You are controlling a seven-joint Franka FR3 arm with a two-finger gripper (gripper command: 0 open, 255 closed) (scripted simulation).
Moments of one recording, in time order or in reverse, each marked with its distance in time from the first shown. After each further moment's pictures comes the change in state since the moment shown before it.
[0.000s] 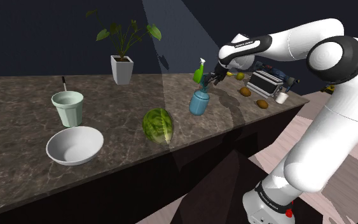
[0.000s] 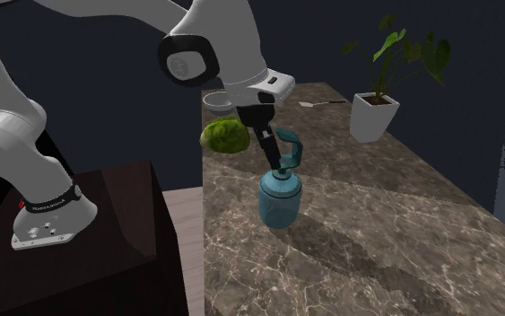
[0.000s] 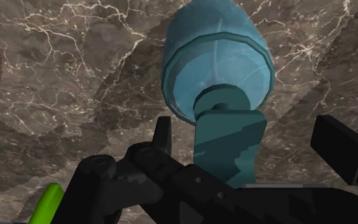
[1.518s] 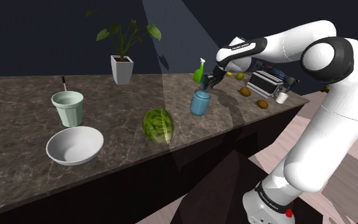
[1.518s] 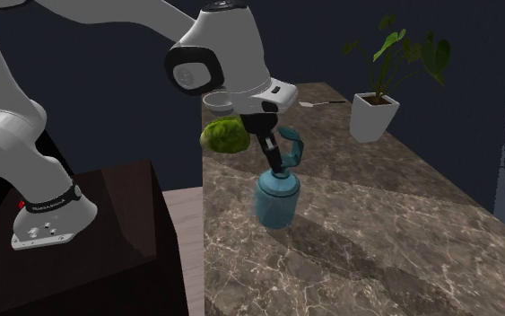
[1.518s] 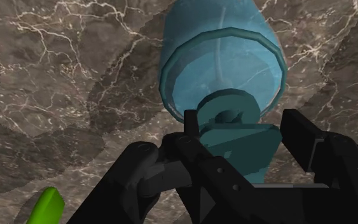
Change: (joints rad) arm -0.005 0.041 0.004 0.004 0.028 0.032 -0.020
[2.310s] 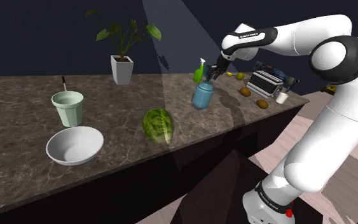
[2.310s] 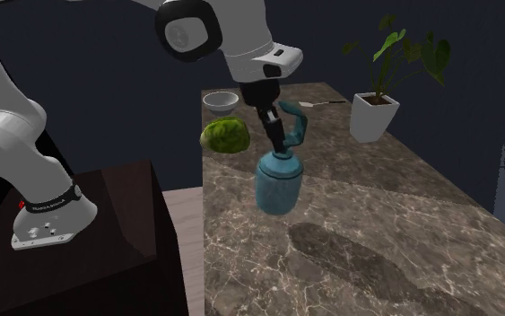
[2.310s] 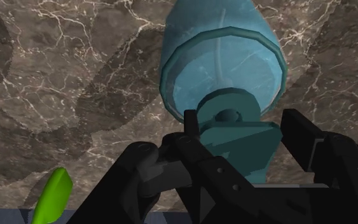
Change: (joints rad) arm 0.006 -0.058 -0.008 0.095 -0.052 -0.146 0.044
